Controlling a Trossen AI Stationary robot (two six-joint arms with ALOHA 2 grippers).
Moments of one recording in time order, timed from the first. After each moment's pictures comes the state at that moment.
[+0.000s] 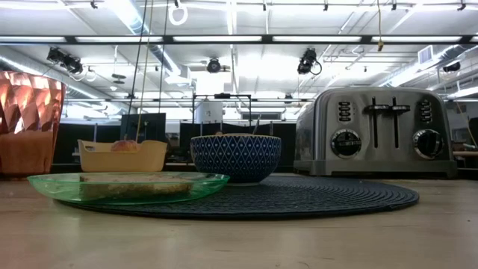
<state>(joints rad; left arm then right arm) -0.42 1.01 1.33 -0.14 -0.59 0.01 0.22 1.49 1.83 -0.23 0.31 -0.08</state>
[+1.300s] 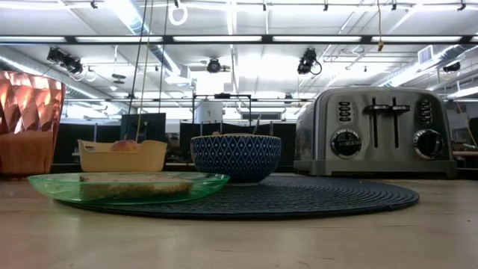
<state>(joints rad) -0.42 1.01 1.33 -0.07 -0.60 -0.04 0.21 1.52 1.78 -0.19 0.31 -0.03</state>
